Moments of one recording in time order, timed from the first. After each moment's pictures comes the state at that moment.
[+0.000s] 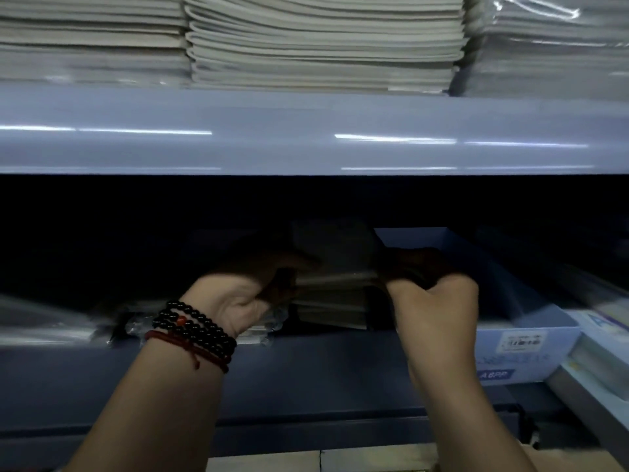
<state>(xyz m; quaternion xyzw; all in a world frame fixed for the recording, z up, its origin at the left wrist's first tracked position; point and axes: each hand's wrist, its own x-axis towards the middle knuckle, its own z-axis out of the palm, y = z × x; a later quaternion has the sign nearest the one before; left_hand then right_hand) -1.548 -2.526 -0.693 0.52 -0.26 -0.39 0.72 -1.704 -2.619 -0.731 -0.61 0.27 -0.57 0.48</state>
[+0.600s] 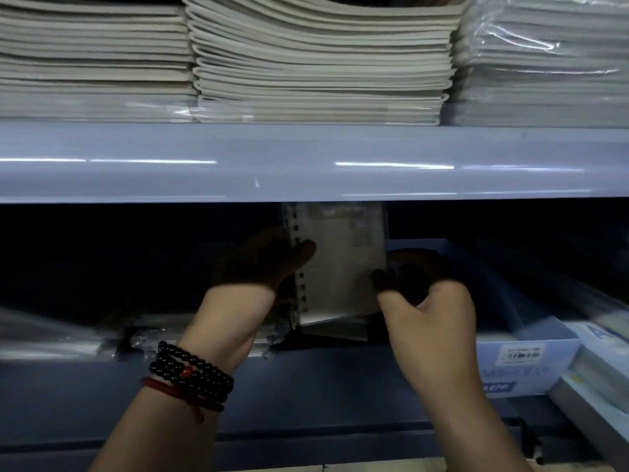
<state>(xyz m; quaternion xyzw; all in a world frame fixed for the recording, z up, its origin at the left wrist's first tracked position) -1.567 -2.509 -0.686 0.58 -0.33 -0.18 0.72 -1.712 -2.610 -0.718 -0.70 0.31 -0.54 0.34</state>
